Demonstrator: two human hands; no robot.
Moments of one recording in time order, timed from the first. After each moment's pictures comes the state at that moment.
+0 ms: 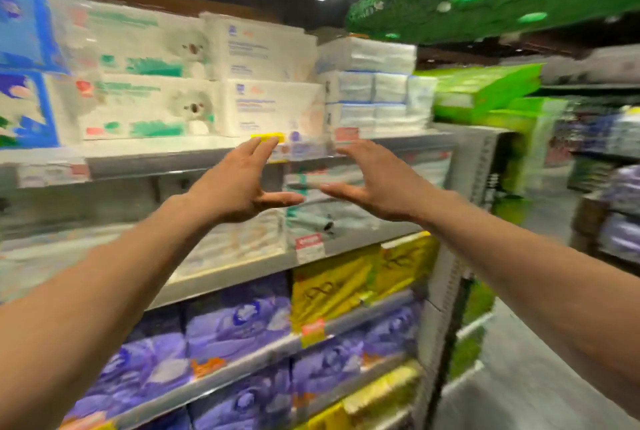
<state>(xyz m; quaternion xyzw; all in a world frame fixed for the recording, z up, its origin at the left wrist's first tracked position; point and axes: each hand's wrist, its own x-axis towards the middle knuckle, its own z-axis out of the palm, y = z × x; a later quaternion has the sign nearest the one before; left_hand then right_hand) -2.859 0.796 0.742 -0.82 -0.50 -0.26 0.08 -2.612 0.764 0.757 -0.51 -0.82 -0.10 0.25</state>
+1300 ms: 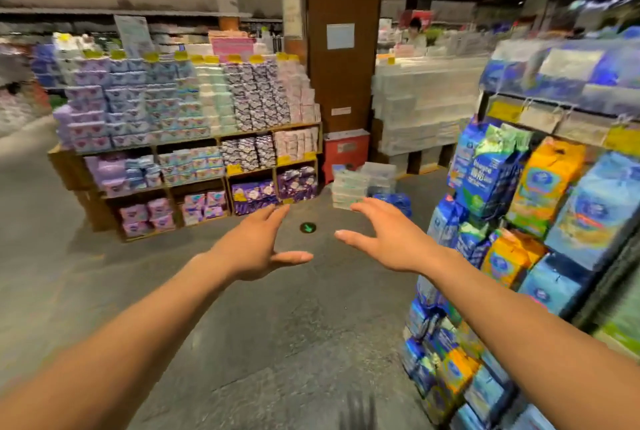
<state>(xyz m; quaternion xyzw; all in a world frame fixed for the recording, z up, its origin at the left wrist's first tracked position) -1.709 0.622 0.565 -0.98 0.16 -0.01 -0.10 -1.705 0.364 0.565 -0.97 -0.15 -0.02 0.19</state>
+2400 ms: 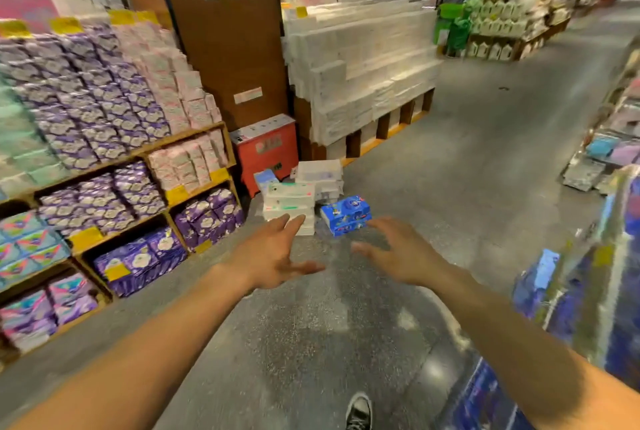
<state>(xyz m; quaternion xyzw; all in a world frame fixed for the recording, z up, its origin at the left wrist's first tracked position) -0.837 0.467 0.478 -0.93 0.34 0.12 -0.10 -0.935 0.222 0.466 -0.96 0.09 0.03 0.25</state>
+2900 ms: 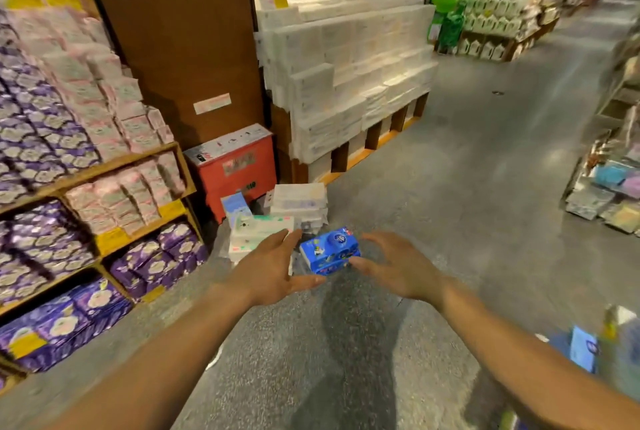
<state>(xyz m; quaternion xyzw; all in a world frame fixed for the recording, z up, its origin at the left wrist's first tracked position) -0.479 0.276 0.449 -0.92 0.34 0.15 -0.15 -0.579 0.030 0.446 -0.95 0.12 0.08 0.27</state>
